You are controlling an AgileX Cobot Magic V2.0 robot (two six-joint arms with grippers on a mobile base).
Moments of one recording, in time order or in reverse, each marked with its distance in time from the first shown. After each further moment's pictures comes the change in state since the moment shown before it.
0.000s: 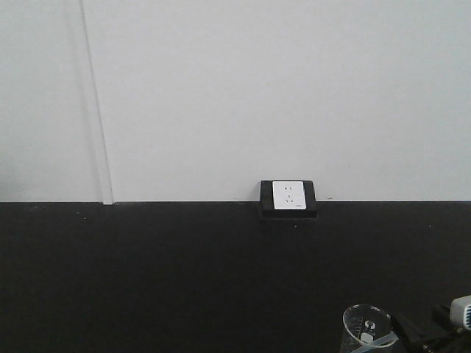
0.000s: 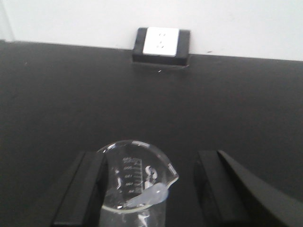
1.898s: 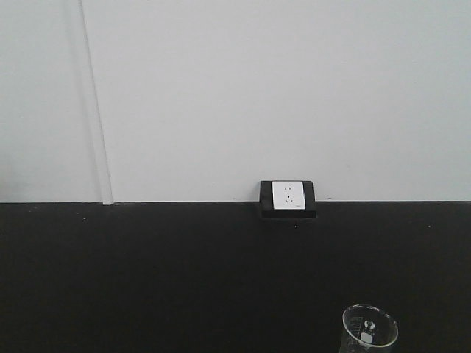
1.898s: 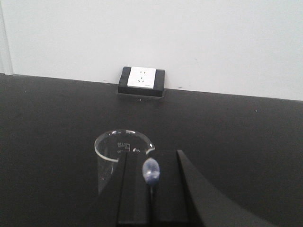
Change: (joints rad) left arm 0.000 0.000 0.000 0.000 0.000 0.000; right arm 0.000 -0.832 0.307 -0.075 0.340 0.107
